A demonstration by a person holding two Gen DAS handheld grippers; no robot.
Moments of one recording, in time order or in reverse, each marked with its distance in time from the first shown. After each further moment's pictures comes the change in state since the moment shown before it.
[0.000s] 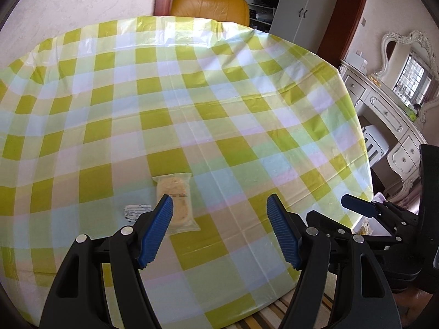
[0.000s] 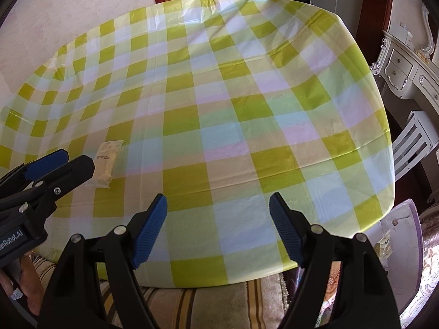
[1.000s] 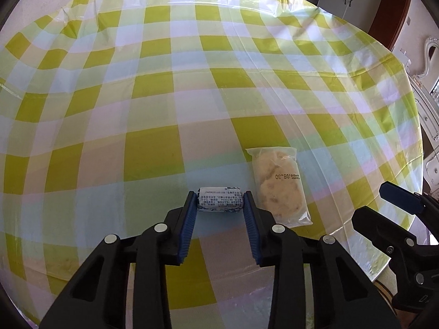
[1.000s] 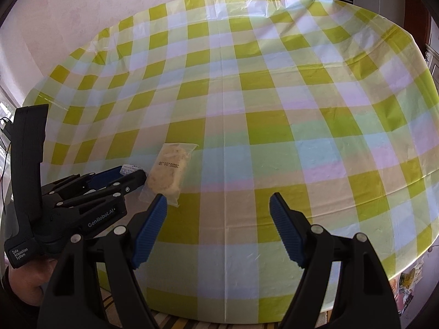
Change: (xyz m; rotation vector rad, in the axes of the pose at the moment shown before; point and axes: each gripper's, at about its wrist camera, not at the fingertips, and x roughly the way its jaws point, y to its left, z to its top) left arm 0.049 0.083 -0.014 -0.097 0.117 0.172; right arm 0.036 0.077 0.018 -0.092 0.014 0.173
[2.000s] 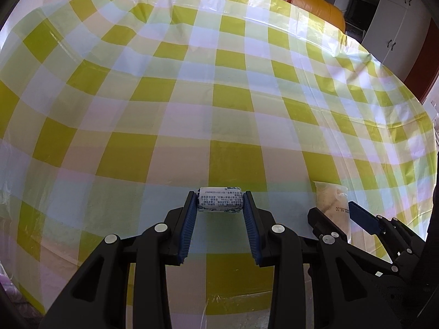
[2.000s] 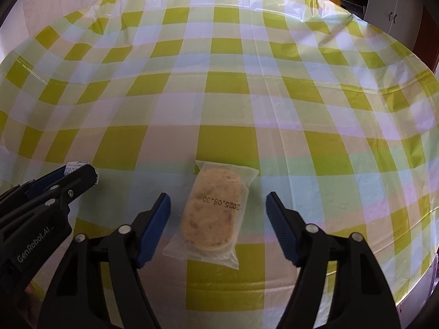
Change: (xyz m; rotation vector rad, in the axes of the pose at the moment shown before) left arm -0.018 0.063 -0.002 -0.226 -0.079 0.095; right arm 0.074 0.075 0.018 -0.114 0.023 -0.129
